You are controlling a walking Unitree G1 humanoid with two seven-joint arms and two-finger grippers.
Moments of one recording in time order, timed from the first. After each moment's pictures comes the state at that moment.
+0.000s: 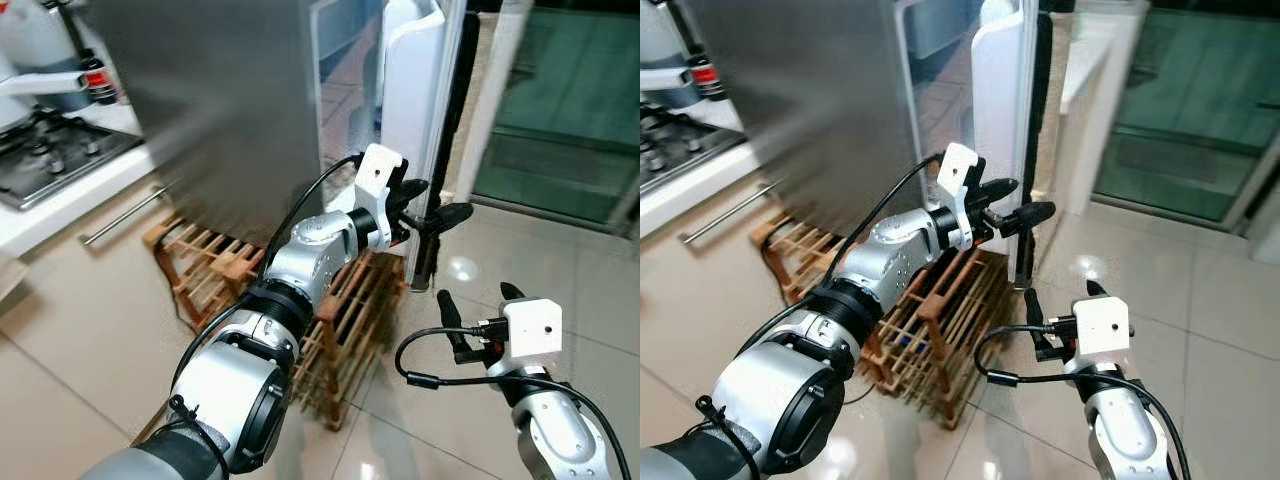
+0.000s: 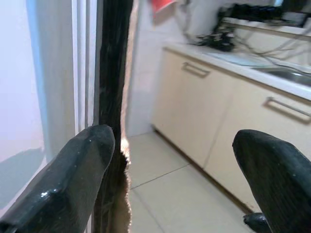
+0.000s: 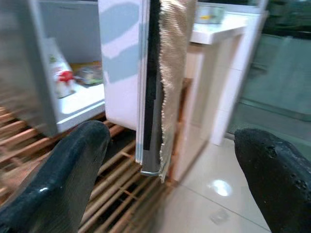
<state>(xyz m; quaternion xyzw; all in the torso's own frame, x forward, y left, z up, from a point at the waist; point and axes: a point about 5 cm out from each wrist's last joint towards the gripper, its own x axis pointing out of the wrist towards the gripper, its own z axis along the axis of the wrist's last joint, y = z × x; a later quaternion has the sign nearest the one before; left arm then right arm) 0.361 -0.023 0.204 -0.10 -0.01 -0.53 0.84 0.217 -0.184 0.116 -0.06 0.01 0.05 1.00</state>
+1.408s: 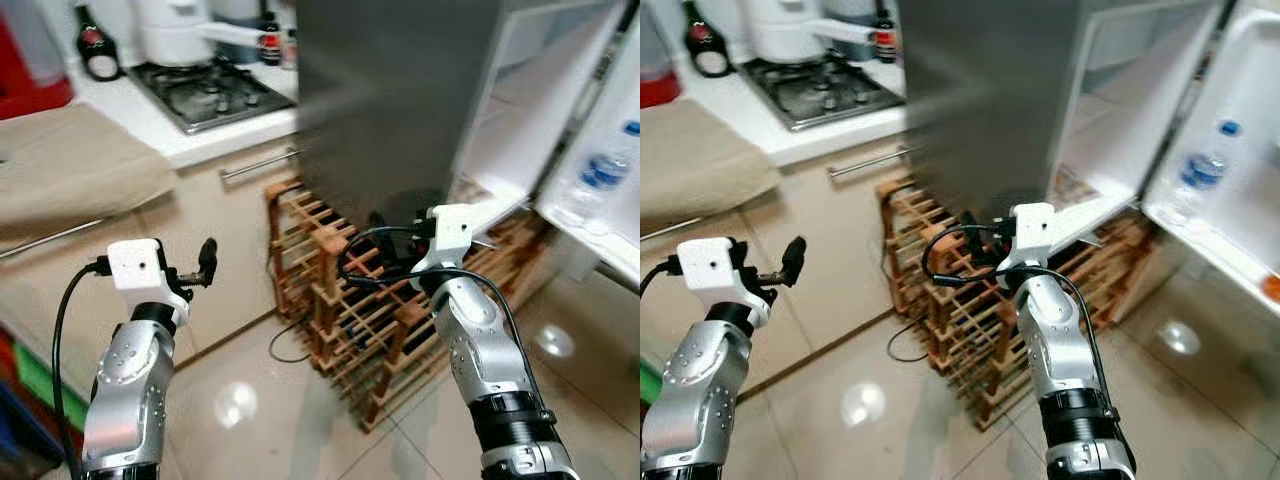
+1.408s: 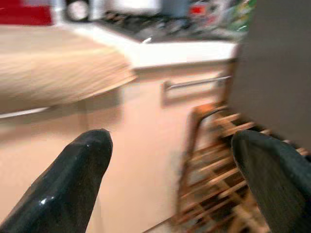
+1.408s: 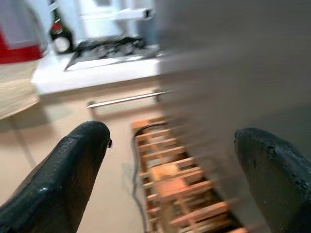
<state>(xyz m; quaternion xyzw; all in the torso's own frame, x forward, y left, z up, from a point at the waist) 0.283 0.199 0.126 -0.02 0.01 0.04 1.00 0.333 -0.124 0.133 0.06 -0.02 0.15 0.99</state>
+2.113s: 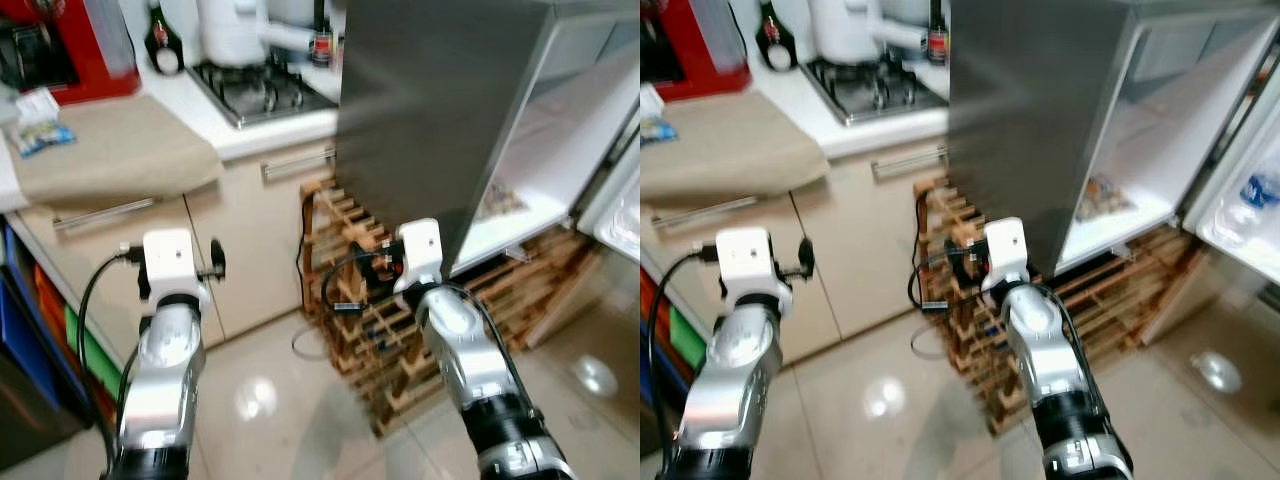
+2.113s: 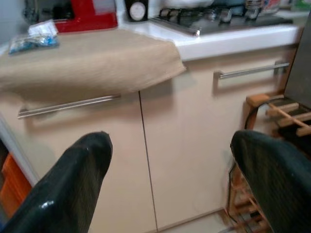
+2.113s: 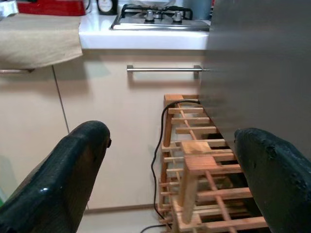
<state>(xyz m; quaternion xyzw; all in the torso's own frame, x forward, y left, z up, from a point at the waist) 0.290 0.174 0.123 0.02 0.04 0.11 0.99 0.330 -0.114 0.109 -0.02 0.03 0.18 0.98</state>
